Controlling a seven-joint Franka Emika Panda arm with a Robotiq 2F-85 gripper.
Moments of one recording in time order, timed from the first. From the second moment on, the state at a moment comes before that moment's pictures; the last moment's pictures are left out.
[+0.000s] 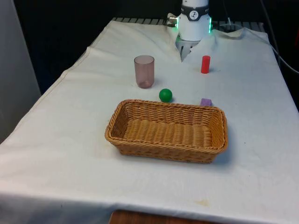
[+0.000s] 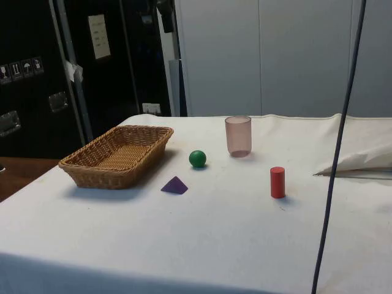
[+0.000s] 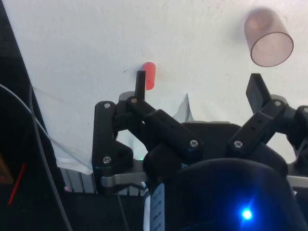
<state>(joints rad) 0.25 0.06 -0.26 -1.85 0.04 1.83 -0.05</state>
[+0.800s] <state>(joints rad) 0.25 0.05 -0.21 -1.90 0.01 1.89 0.03</state>
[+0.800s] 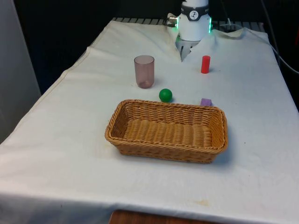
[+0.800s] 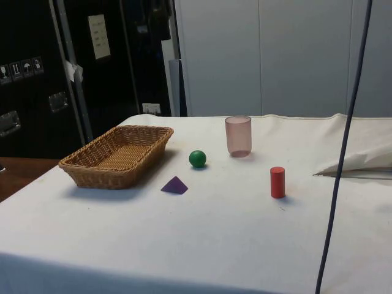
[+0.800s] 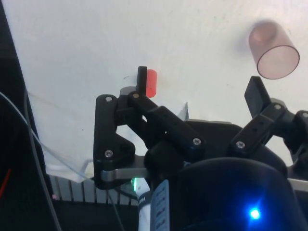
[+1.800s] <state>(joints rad) 0.25 0.02 -0.12 -2.15 0.01 2.20 0.15</state>
